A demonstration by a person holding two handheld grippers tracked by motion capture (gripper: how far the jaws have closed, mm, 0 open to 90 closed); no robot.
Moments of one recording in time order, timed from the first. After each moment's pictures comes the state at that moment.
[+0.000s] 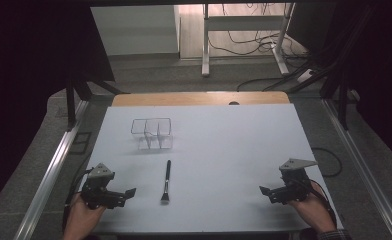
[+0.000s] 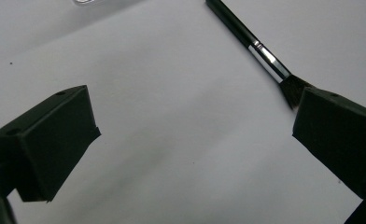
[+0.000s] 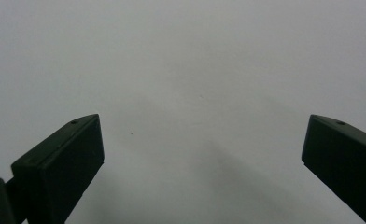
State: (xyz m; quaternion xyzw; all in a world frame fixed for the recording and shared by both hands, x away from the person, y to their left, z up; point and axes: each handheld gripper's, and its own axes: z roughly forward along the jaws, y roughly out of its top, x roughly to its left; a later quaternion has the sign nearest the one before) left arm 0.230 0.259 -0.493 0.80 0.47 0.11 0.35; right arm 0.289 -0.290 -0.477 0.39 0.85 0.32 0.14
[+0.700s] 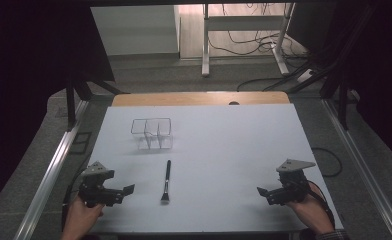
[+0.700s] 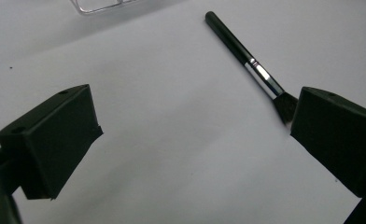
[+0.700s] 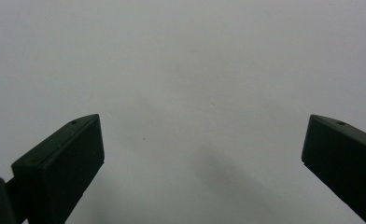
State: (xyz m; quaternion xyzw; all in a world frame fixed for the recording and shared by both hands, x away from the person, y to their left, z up) left arm 0.234 0.267 -0.494 0.78 0.48 0.10 0.38; right arm 0.284 -0.283 -0.474 0.38 0.86 0.33 0.14
